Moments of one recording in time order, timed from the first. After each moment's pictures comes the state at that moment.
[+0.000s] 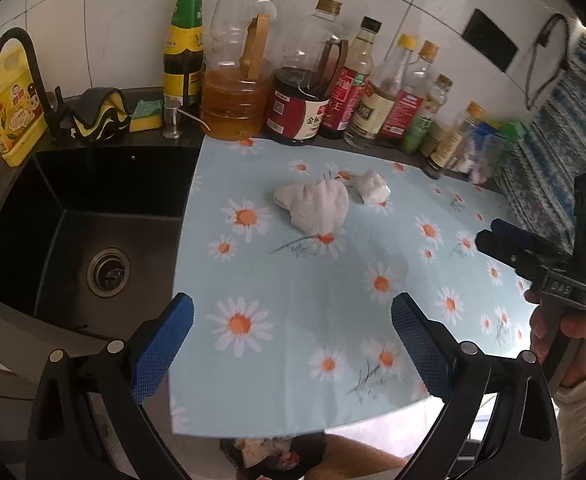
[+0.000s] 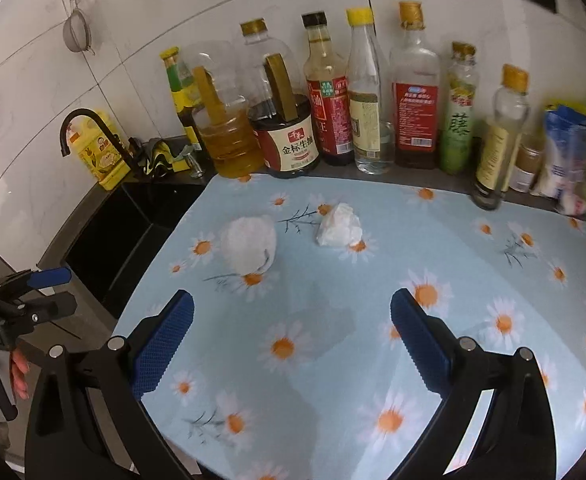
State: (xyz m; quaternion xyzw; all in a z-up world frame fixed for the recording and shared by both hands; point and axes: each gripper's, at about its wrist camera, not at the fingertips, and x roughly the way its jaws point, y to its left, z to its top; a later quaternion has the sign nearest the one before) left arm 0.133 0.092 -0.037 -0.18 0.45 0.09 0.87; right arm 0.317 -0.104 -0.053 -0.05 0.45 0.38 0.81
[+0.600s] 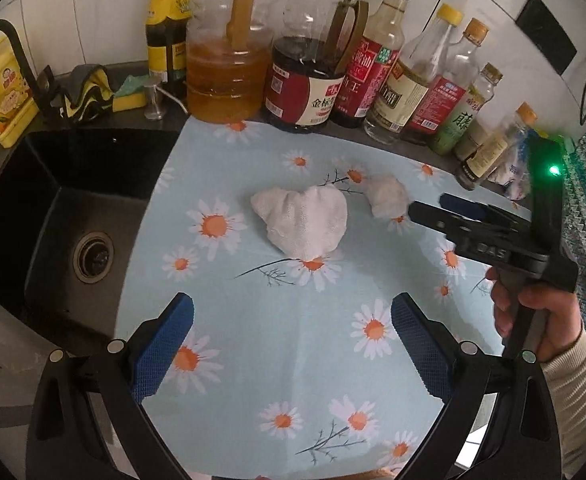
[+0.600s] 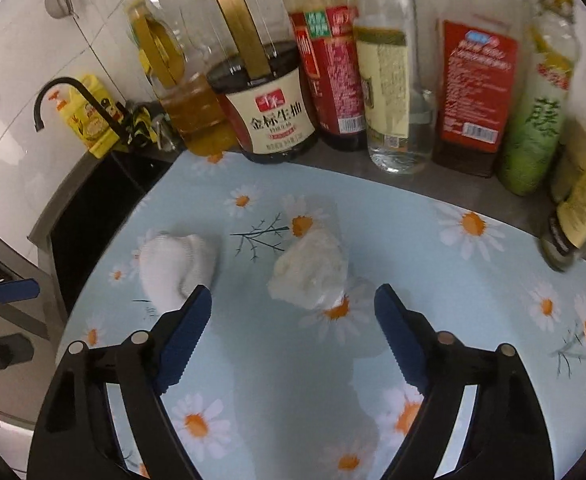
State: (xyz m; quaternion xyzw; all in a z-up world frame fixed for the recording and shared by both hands) left arm 0.221 0.069 -0.068 -0.21 0.49 0.15 0.83; right arm 0.437 -0.055 -0.140 -0.10 0.49 0.44 0.74
